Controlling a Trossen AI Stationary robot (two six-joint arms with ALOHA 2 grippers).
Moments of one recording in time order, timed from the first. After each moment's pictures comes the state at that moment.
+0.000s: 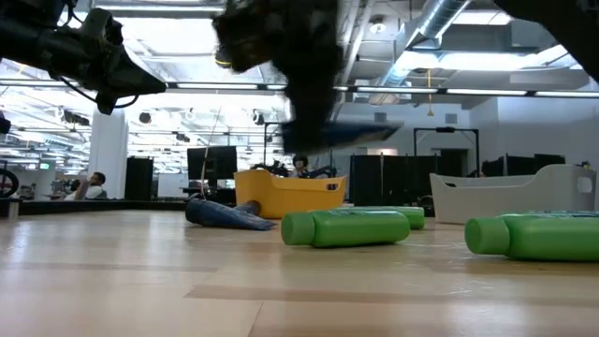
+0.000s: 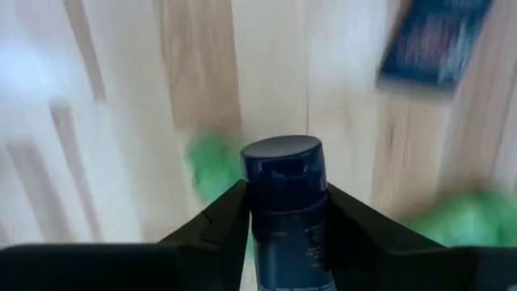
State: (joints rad) left arm 0.36 0.19 0.24 -0.22 -0.08 -0.29; right arm 0.22 2.42 2.33 -1.44 -0.06 0.28
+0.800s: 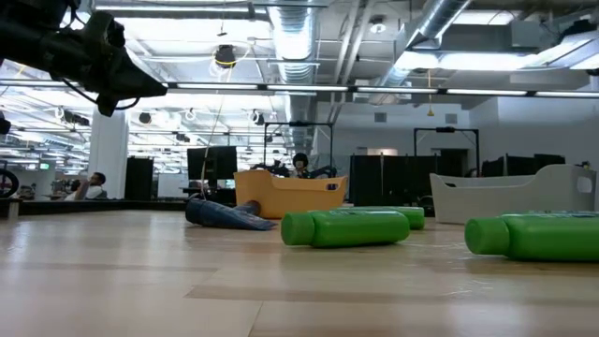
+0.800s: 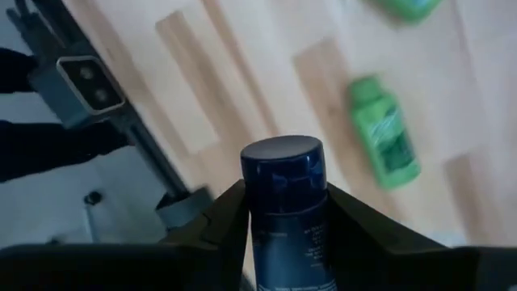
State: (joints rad) left arm 0.36 0.21 0.24 -0.21 -0.08 -0.29; right arm 0.64 2.29 2.33 -1.57 0.01 1.11
